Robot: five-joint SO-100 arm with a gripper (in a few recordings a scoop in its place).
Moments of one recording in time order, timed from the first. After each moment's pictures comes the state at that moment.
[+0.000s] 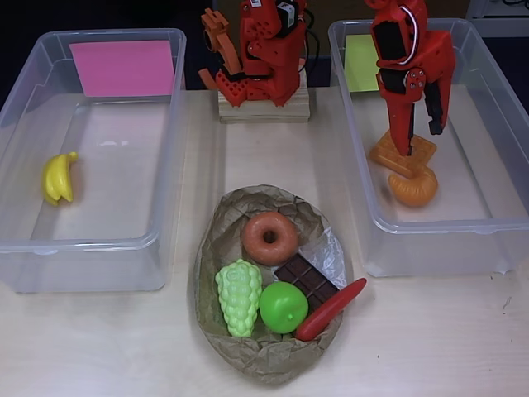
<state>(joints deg) -59.2 113.6 133.0 40.6 110.2</state>
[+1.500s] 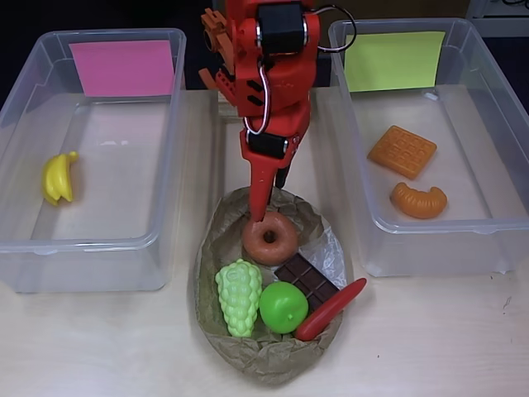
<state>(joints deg) -9.8 99.2 117.8 67.0 25.8</state>
